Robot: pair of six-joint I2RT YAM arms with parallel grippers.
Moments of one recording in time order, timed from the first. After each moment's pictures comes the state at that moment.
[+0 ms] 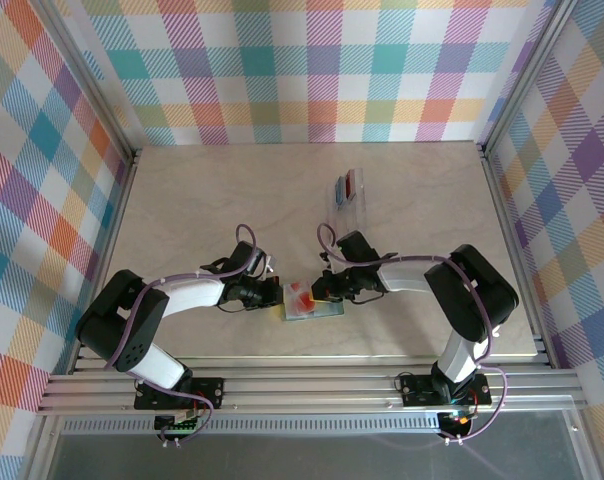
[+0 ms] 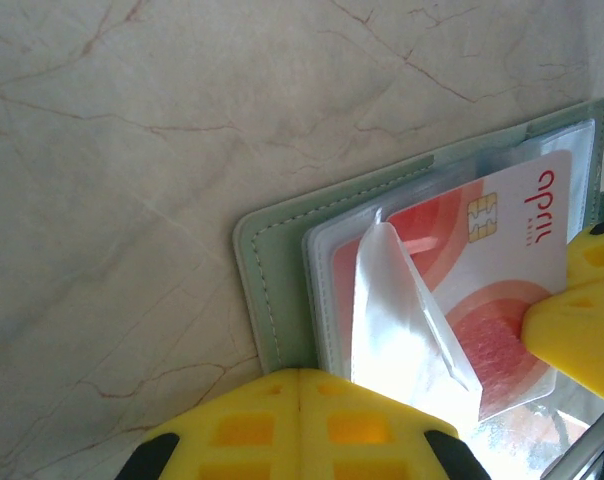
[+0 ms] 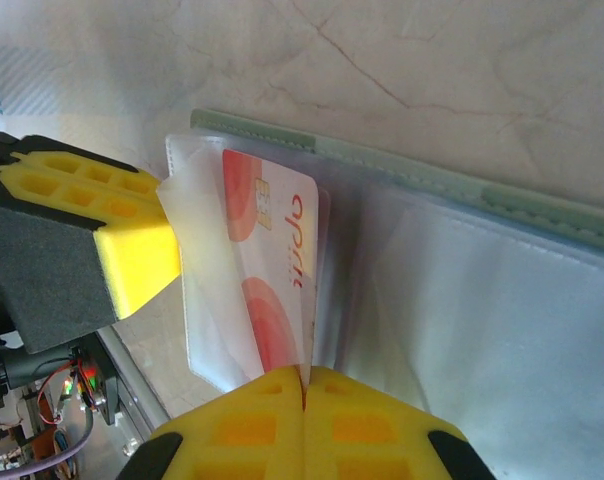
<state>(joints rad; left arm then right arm) -0.57 1.54 0.63 -0.15 0.41 -0.66 0.66 1.73 0.77 -0.04 -0.66 0.63</state>
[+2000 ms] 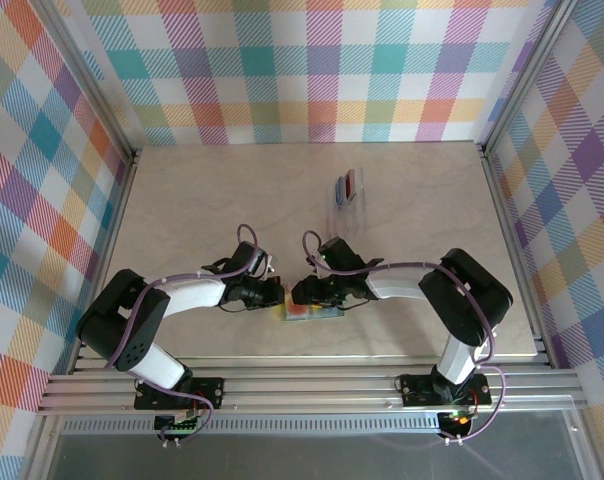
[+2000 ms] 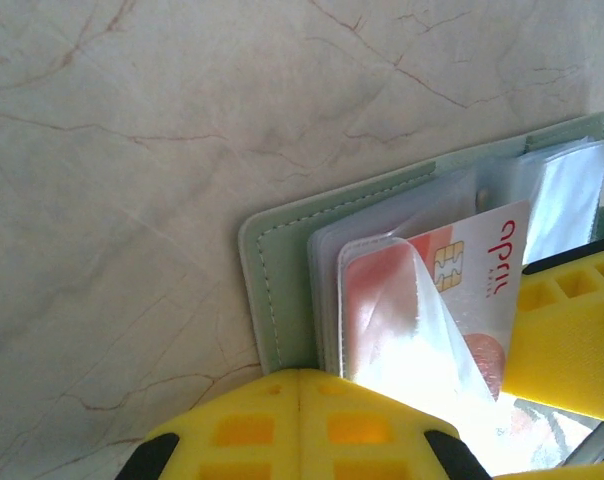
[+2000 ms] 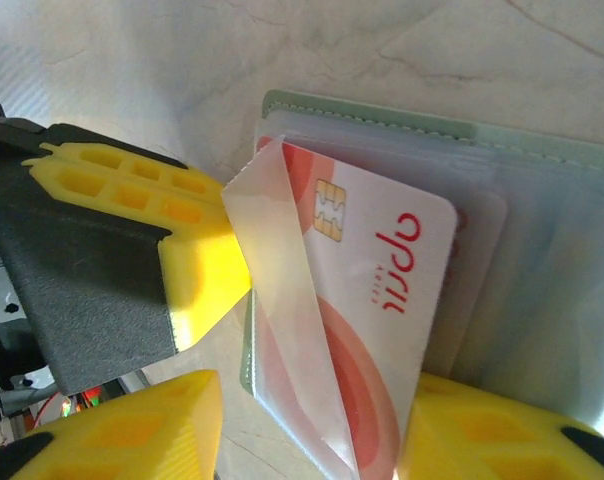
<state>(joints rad) -0.58 1.54 0.63 -0.14 0.39 -0.66 0.79 1.73 0.81 -0.02 -0.55 0.74</state>
